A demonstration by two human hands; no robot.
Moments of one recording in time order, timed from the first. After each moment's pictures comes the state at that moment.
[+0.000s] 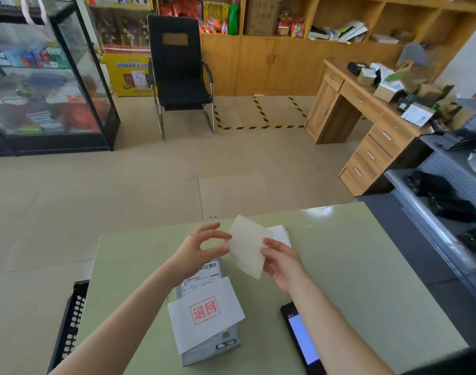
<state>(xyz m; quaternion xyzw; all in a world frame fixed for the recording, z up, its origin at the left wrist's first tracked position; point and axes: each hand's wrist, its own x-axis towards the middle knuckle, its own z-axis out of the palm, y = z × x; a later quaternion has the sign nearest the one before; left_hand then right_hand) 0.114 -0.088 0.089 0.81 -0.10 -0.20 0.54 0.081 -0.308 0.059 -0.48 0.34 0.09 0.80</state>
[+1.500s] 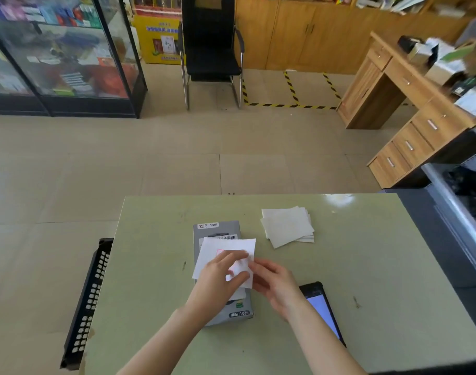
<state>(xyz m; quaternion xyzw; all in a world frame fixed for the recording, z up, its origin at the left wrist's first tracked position) 0.015 -0.098 0.027 0.85 -0.08 -0.11 0.51 0.018 -0.257 0.022 -0.53 0.26 0.22 0.78</state>
